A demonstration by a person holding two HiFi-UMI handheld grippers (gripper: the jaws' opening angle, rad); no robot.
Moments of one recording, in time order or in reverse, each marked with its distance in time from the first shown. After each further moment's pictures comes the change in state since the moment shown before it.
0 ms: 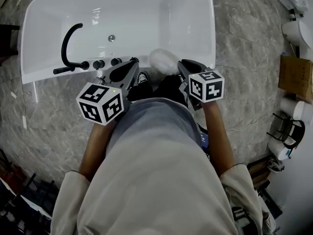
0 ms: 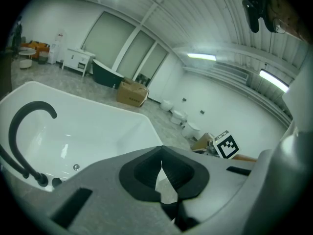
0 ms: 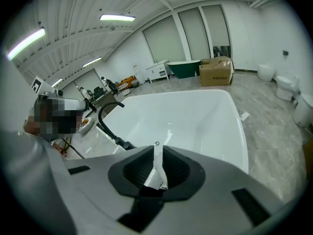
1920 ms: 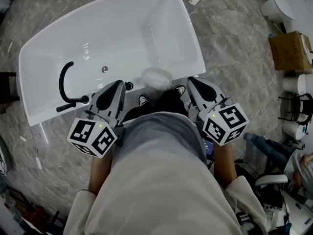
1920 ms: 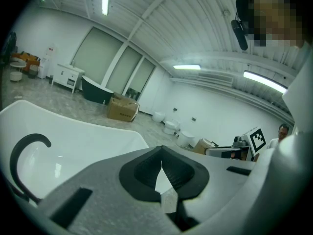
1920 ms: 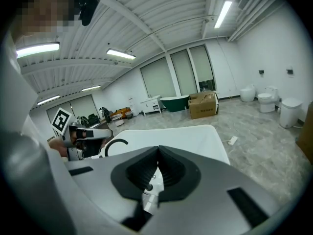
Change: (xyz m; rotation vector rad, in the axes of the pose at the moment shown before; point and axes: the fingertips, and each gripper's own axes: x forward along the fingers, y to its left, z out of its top) left arm -0.035 -0.031 0.062 0.124 -0.159 -0.065; right arm -0.149 0.046 0.070 0.027 -0.419 -0.100
